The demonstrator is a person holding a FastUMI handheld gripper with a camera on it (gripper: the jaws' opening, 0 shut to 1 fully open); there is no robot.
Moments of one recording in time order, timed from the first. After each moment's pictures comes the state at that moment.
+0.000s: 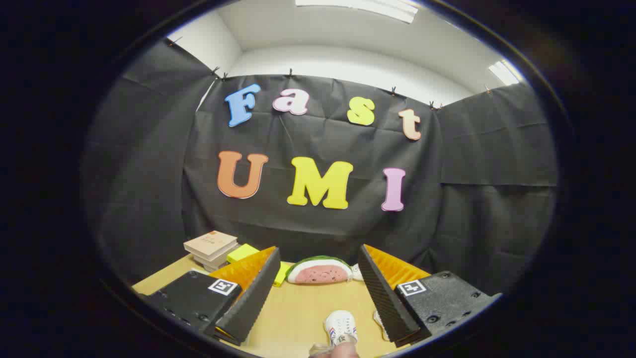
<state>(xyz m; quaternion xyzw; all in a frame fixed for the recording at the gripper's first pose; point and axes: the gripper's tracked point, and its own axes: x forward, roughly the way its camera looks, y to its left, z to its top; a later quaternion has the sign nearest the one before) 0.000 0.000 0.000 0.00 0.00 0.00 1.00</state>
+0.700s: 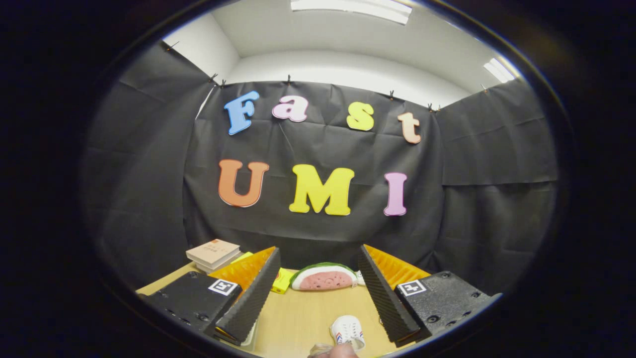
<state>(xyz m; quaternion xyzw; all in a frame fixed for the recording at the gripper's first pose) 0.005 0.004 0.009 0.01 -0.02 0.00 1.00</state>
